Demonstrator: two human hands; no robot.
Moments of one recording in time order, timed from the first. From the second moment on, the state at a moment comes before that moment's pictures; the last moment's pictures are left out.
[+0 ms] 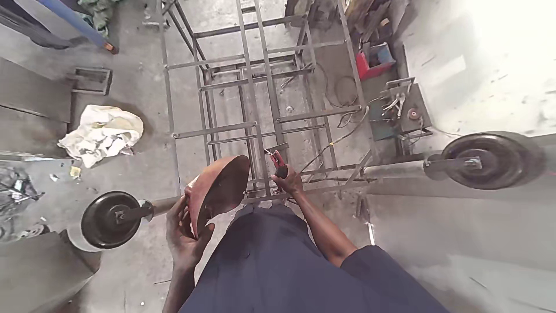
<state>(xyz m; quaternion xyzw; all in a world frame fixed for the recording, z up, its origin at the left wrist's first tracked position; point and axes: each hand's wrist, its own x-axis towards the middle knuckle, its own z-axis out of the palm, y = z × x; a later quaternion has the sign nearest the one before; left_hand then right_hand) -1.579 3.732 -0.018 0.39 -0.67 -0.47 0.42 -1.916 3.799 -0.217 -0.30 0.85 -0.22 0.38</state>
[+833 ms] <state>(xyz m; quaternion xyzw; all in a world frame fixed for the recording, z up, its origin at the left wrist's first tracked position) -1.524 3.642 -0.064 0.31 -0.69 -0.55 0.36 -1.837 3.779 -0.238 -0.18 0.91 -0.20 0.32</state>
